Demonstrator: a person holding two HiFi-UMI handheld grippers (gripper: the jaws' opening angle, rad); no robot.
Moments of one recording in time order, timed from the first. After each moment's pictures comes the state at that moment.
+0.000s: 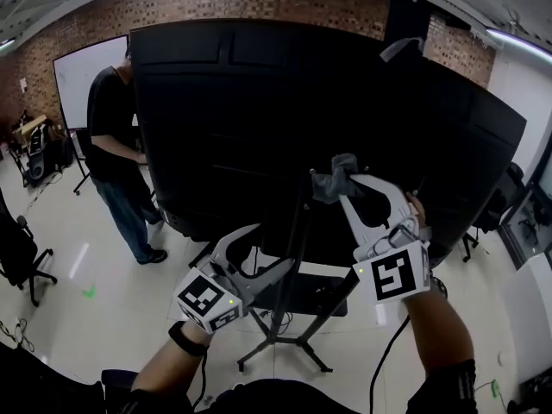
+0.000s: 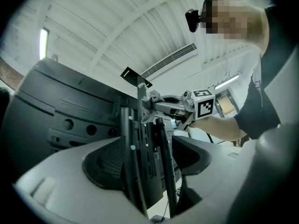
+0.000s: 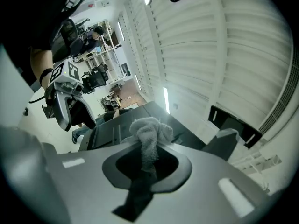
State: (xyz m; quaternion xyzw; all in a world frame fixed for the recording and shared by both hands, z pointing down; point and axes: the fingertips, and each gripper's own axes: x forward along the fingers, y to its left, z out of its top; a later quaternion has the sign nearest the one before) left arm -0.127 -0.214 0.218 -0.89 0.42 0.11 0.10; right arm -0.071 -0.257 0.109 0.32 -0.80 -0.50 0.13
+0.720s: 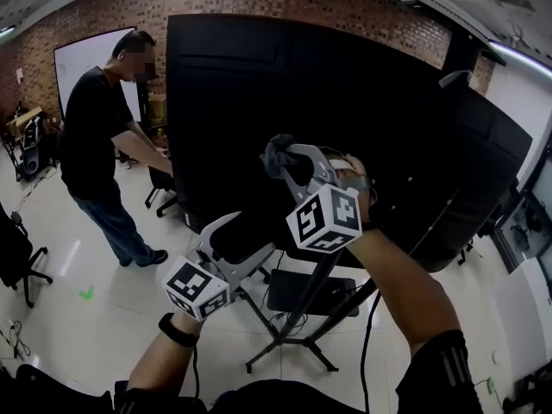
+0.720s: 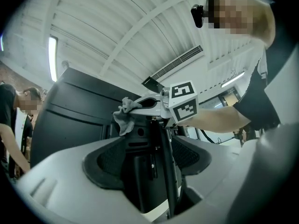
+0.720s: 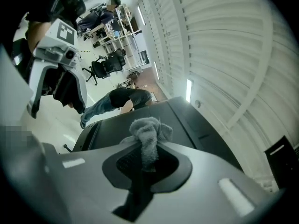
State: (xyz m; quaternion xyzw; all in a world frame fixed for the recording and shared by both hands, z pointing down) left arm -0.286 -0.210 0.226 -0.87 0.46 0.11 0.10; right arm -0.306 -0.304 0.141 0.27 -0.76 -0.54 0.24
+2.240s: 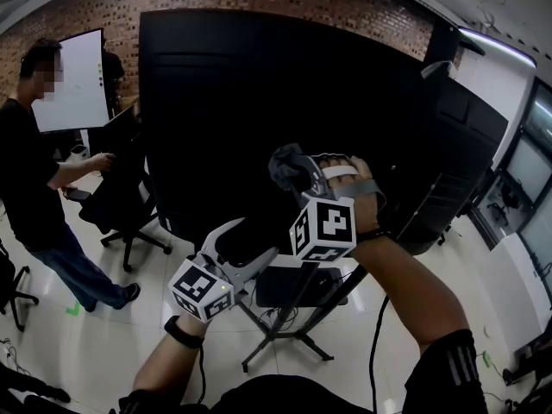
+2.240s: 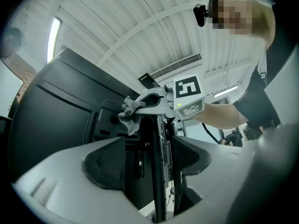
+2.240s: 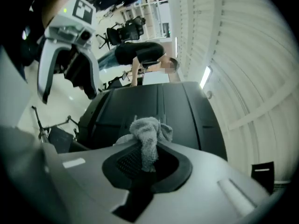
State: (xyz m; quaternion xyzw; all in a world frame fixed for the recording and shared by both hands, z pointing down) left arm -0.267 -0.223 0.248 -0.91 0.40 0.13 0.07; right arm -0.268 -0.310 0.168 0.30 -0.64 -0.58 0.40
